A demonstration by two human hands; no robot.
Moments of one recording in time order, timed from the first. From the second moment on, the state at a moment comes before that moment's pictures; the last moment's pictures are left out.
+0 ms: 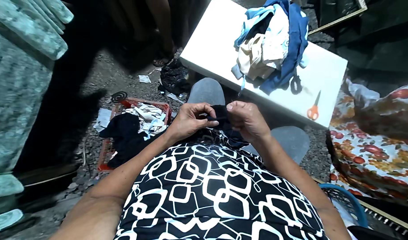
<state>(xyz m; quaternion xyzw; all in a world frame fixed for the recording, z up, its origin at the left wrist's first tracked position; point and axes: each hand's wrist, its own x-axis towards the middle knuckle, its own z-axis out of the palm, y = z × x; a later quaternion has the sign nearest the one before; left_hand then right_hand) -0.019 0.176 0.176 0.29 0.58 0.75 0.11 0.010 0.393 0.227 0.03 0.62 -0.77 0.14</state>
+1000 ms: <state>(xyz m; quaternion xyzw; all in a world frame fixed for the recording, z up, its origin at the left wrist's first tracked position) -0.016 0.182 0.191 0.19 0.63 0.75 0.06 0.007 0.393 0.232 -0.11 0.79 -0.61 0.01</state>
